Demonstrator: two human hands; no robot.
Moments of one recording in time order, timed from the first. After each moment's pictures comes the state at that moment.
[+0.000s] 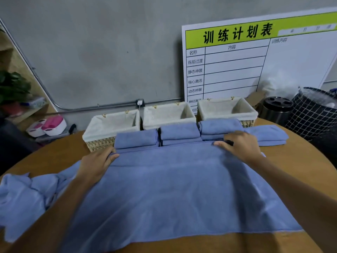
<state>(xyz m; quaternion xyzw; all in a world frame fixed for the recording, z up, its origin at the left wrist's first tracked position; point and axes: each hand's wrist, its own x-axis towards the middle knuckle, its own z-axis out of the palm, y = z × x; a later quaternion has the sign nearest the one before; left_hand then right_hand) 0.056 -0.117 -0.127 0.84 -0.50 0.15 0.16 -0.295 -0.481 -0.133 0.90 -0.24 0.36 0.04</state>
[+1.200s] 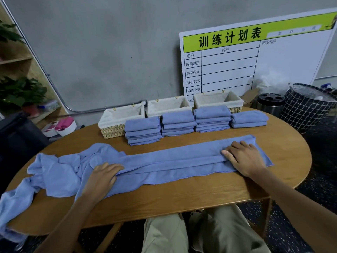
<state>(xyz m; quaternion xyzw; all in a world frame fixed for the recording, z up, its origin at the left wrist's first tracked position) -0.018 -0.010 -0.186 0.76 -0.60 0.24 0.10 -0.398 -0.393 -0.194 0.91 -0.27 0.28 0.11</state>
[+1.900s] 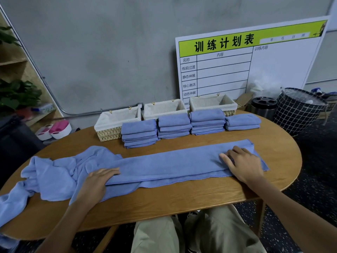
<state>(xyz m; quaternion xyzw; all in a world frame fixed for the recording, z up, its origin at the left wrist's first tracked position) -0.015 0.003 -0.187 0.81 -0.56 0.10 0.14 -0.413 -0.369 -0.189 0.89 -0.35 0.29 0.09</state>
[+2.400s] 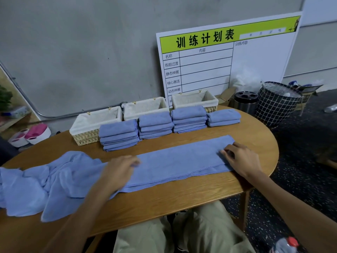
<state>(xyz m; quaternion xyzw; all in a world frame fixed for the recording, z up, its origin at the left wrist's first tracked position) -0.115 -0.122 -0.135 0.79 -0.59 0.02 0.14 -0.462 -0.396 -0.181 0.87 -0.40 0.27 -0.03</state>
